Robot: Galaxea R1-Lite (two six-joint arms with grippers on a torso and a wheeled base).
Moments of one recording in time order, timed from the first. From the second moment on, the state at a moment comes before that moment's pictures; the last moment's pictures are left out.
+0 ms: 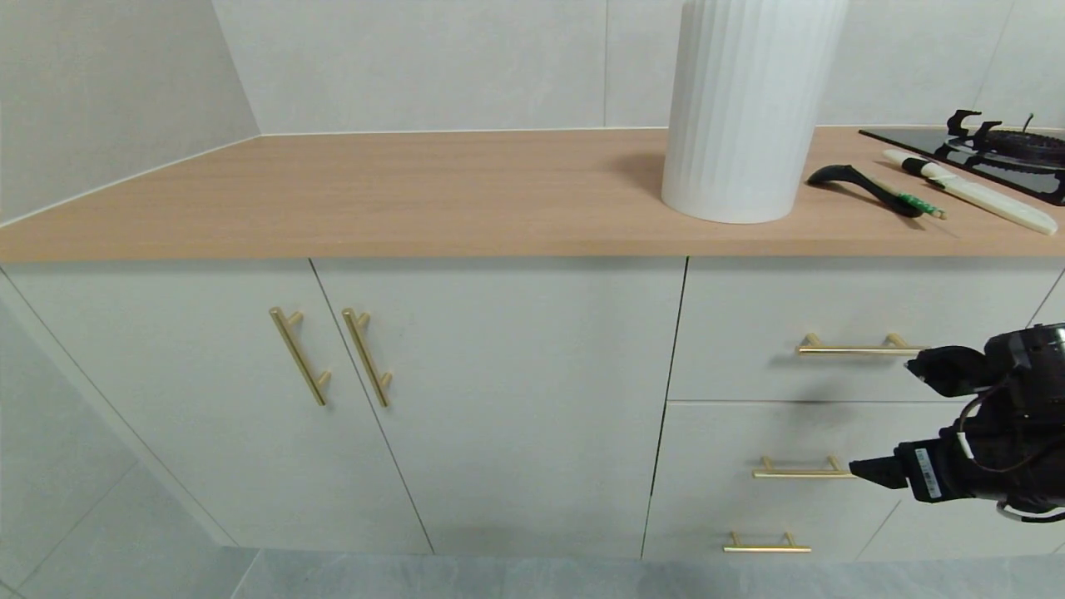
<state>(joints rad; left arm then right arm) 0.00 0.00 0.00 0.00 0.03 0.00 0.07 1.60 -0.62 -0.16 -0.03 -0.06</state>
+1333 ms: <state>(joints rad) 0.00 0.00 0.00 0.00 0.03 0.00 0.09 2.16 -0.54 -0.90 -0.23 0.04</state>
